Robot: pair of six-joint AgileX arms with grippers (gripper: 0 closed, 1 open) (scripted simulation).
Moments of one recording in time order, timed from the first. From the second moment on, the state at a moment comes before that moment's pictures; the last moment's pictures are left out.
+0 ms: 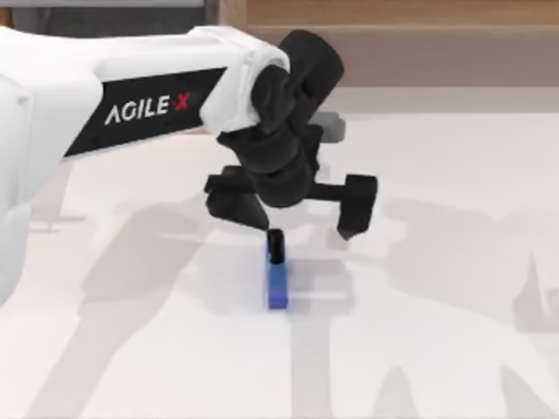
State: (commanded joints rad) left arm -0.66 2.13 1.60 -0.82 0.16 -0.36; right arm 0.00 0.00 0.00 0.00 0.00 0.00
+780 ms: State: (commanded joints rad) left arm -0.69 2.19 1.82 -1.20 0.00 -0.73; right arm 0.00 0.00 0.00 0.00 0.00 0.00
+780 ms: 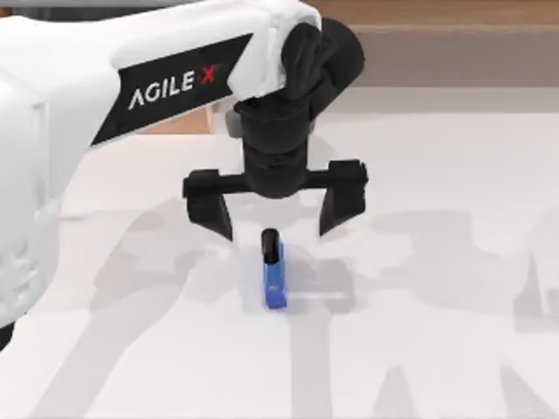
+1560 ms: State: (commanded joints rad) left arm -0.68 2.26 1.66 -0.96 0.00 -0.73; right arm 0.00 0.00 0.00 0.00 0.00 0.00
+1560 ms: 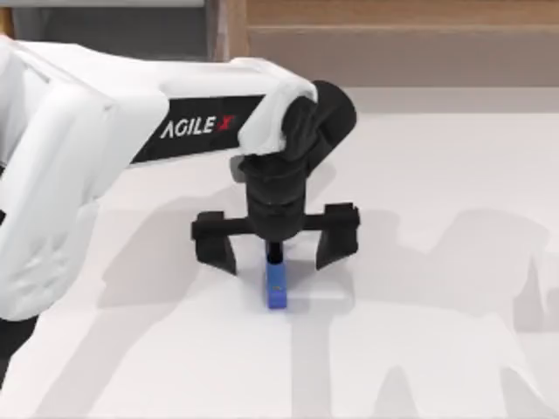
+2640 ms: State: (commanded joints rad) left arm -0.68 2.26 1.66 -0.96 0.00 -0.73; right arm 0.00 0.00 0.00 0.00 0.00 0.00
